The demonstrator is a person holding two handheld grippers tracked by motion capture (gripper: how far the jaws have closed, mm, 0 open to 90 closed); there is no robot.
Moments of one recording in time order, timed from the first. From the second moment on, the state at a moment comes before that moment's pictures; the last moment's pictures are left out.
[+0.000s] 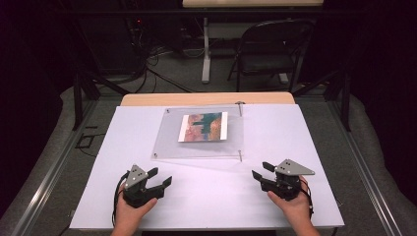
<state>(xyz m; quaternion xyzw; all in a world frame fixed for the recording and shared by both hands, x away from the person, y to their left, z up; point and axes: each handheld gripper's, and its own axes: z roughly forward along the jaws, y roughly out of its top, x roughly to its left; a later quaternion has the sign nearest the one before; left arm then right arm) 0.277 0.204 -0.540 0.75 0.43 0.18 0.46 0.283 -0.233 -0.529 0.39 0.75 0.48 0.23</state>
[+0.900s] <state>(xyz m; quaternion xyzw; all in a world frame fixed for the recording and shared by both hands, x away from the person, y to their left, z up) 0.294 0.191 -0.529 0.74 0.42 0.14 0.51 0.298 -0.220 -0.525 0.38 0.77 0.46 0.21</state>
